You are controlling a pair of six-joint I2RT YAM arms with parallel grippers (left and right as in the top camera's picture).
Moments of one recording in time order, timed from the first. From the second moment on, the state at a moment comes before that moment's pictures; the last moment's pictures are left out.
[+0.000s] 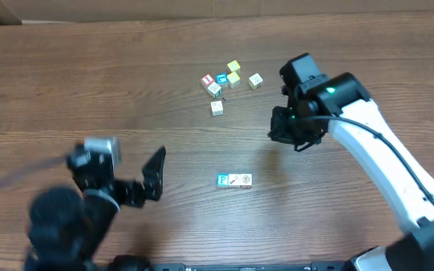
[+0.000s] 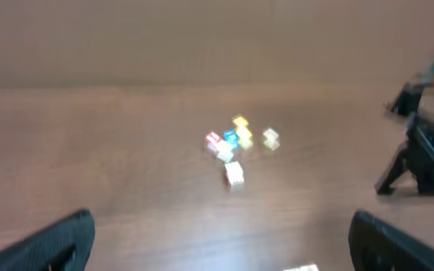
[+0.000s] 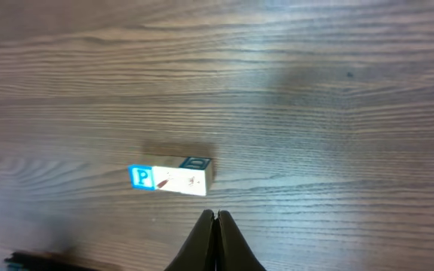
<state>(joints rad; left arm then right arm) -0.08 0.67 1.15 -0.92 0.19 -0.09 0.44 1.63 1.51 -1.23 -0.20 0.53</state>
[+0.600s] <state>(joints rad) -0.08 1.43 1.70 -1.48 0.36 -0.11 0.44 1.59 1.26 -1.10 -0.21 0.56</state>
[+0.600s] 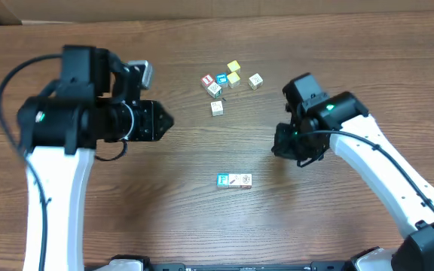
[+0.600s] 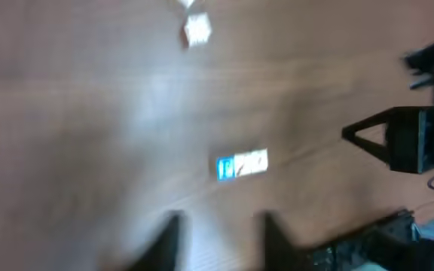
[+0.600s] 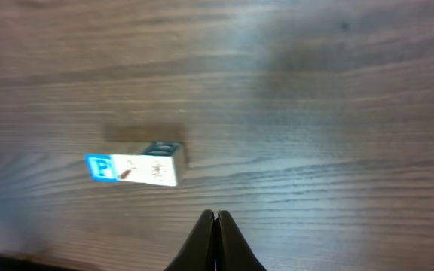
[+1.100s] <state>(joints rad) -0.22 1.46 1.04 -1.04 0.16 -0.39 0.46 1.59 1.01 -0.81 -0.22 0.75</state>
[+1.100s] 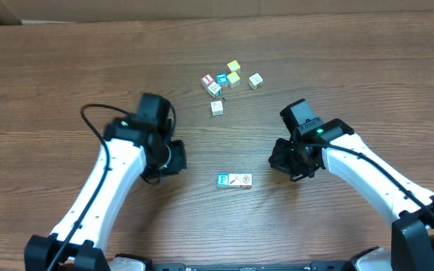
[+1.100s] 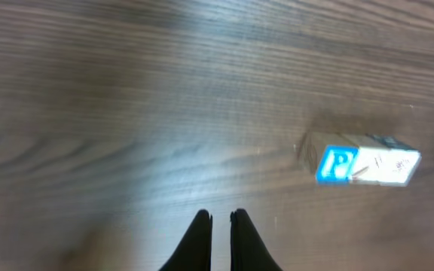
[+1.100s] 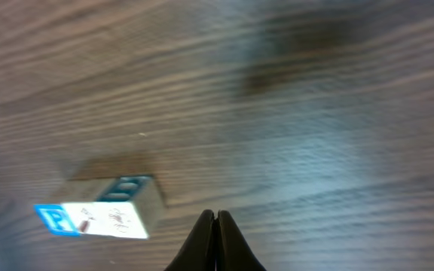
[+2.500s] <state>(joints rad) -0.41 1.46 0.77 -0.60 0.15 -0.58 0.64 1.70 0.96 -0.64 -0.11 1.05</state>
